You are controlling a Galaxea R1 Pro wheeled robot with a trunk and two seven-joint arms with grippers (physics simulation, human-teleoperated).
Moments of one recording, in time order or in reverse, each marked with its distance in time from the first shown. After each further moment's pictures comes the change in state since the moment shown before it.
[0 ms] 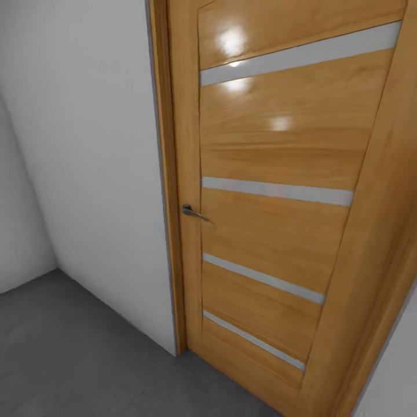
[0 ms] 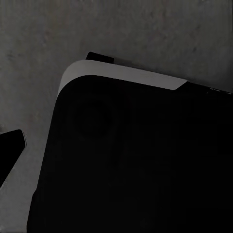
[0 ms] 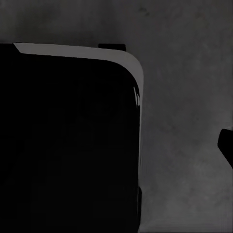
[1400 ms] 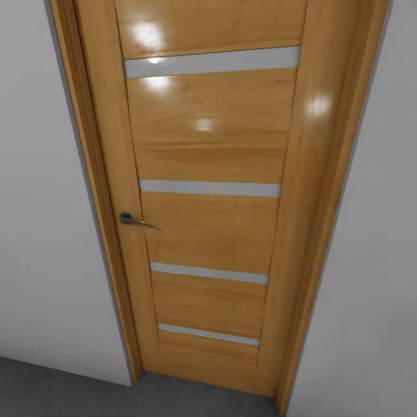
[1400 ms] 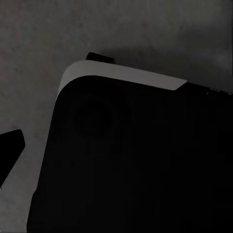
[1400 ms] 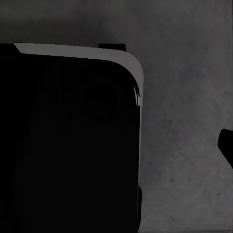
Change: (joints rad) left arm 0.000 0.000 0.000 -0.001 0.000 0.000 0.000; right arm 0.000 0.000 0.000 0.000 0.000 0.000 0.001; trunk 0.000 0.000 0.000
